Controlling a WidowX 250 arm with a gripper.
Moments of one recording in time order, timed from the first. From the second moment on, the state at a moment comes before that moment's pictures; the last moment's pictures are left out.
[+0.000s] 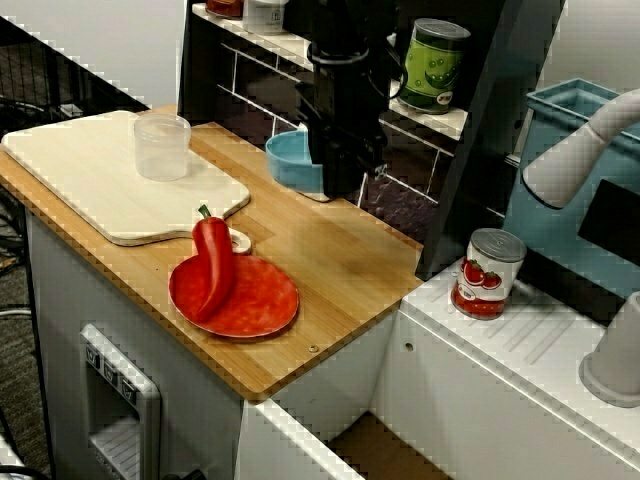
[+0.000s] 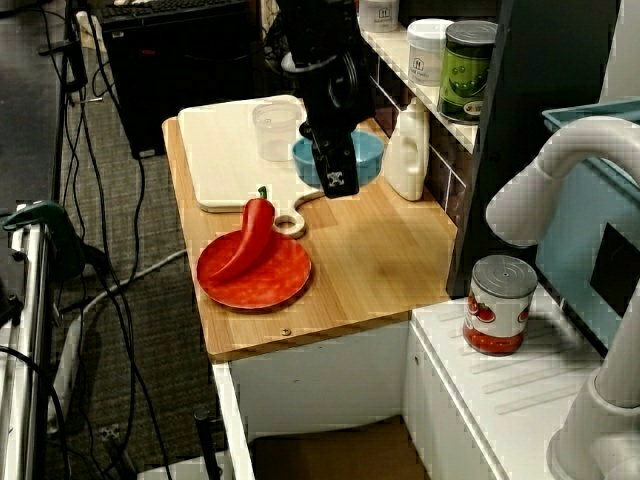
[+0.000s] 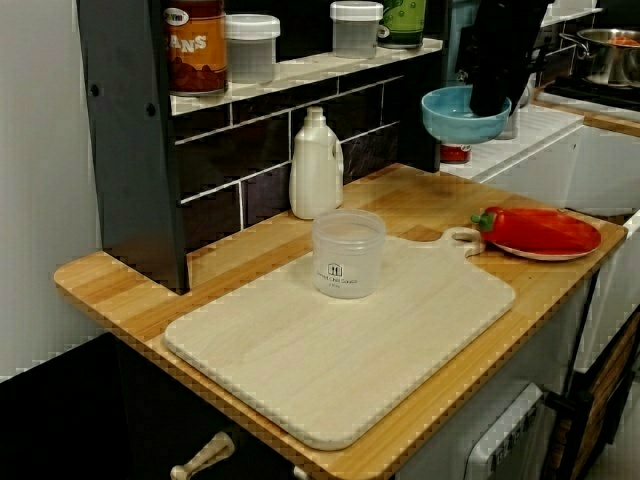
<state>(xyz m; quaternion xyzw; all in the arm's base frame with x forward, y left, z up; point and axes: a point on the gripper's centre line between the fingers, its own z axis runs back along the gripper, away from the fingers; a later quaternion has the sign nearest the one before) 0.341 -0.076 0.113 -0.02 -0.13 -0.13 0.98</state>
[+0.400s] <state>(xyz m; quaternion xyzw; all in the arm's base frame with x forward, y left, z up) 0.336 -0.069 0.123 -0.03 -0.12 -0.12 0.98</state>
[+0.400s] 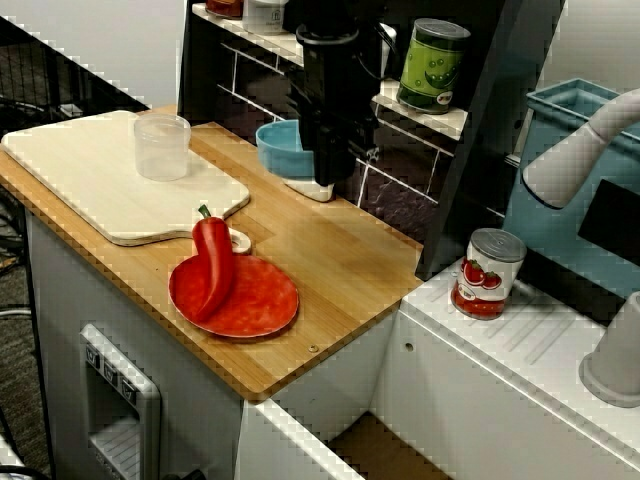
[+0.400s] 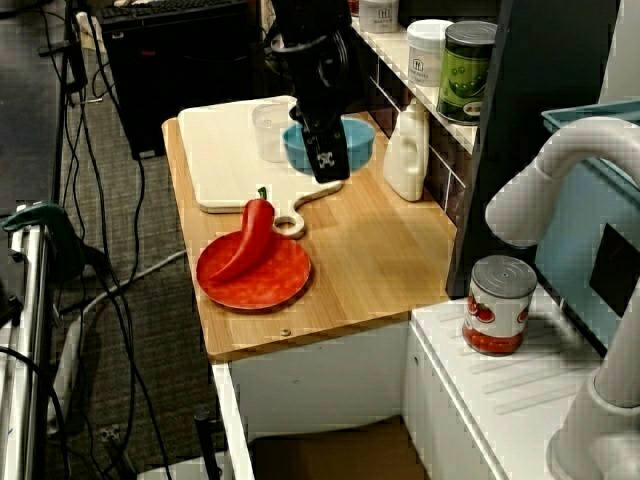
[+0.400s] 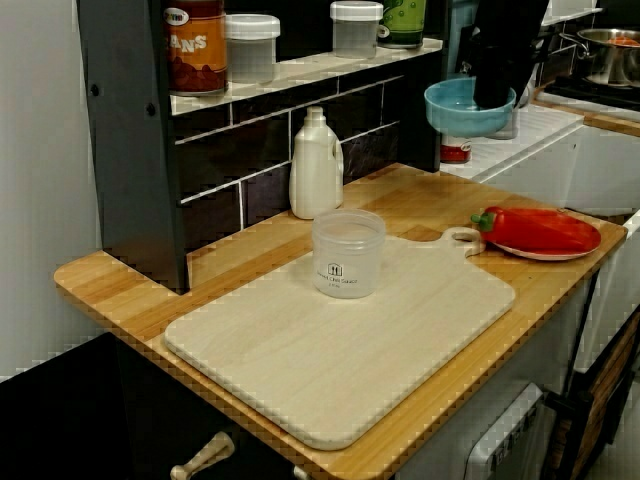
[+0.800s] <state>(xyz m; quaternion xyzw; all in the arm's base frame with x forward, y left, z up) 0.333 -0.060 0.130 -0.02 -0.12 -0.12 0.99</state>
